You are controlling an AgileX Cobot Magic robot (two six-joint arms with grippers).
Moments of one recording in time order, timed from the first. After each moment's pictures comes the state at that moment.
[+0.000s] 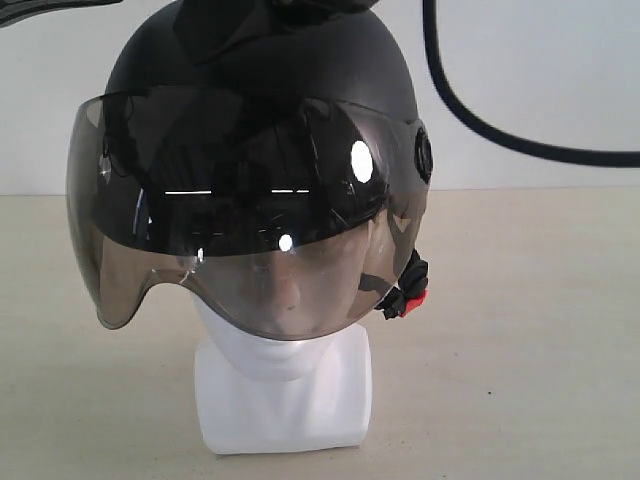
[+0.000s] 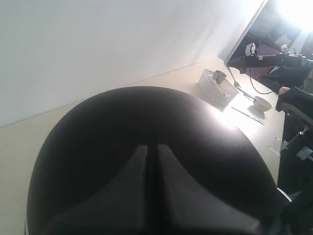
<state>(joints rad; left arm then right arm) 0.05 1.37 -1.23 1.75 -1.14 -1.99 0.83 1.42 -1.61 0.30 0.90 -0.28</state>
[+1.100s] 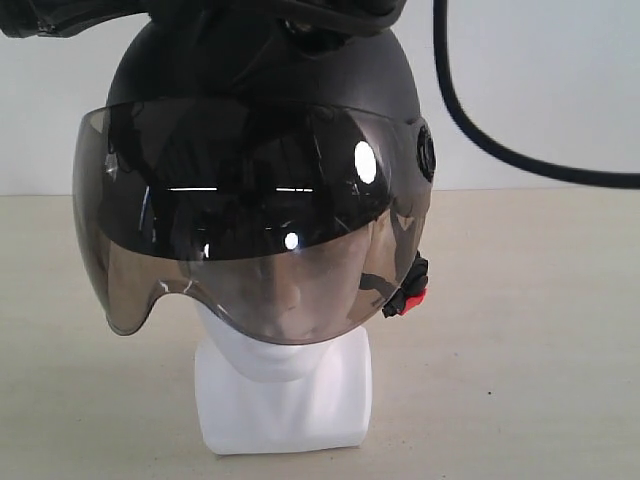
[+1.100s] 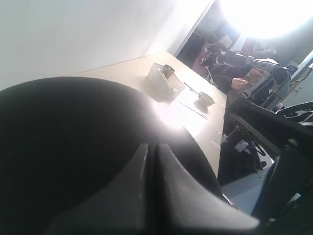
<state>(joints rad) -0.05 1.44 -1.24 1.67 -1.22 -2.02 0.83 1.42 -1.61 0.30 0.97 -0.28</state>
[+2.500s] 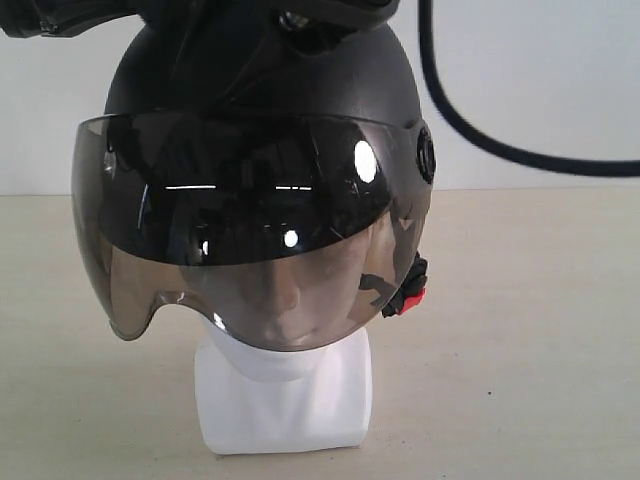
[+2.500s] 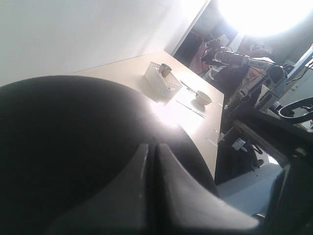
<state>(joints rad) -0.06 1.44 -1.24 1.67 -1.22 -2.02 0.84 1.46 -1.69 0.32 1.10 -0.29</state>
